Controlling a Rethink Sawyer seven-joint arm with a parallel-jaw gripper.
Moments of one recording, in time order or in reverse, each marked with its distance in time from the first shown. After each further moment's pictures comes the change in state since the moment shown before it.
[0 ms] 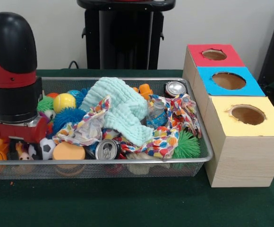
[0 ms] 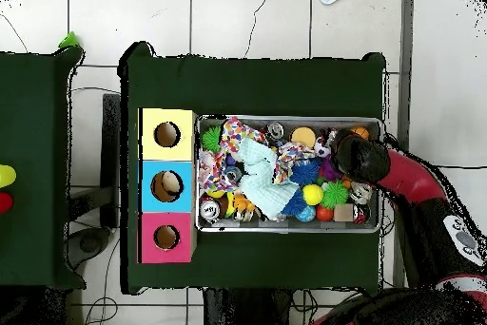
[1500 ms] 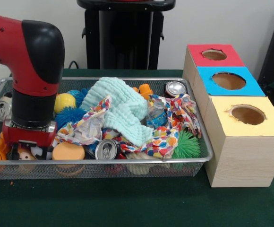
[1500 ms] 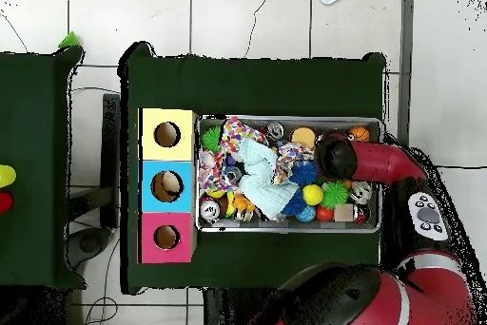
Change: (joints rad) arm 0.213 0.025 -0.194 -0.110 -0.195 -0.022 0.000
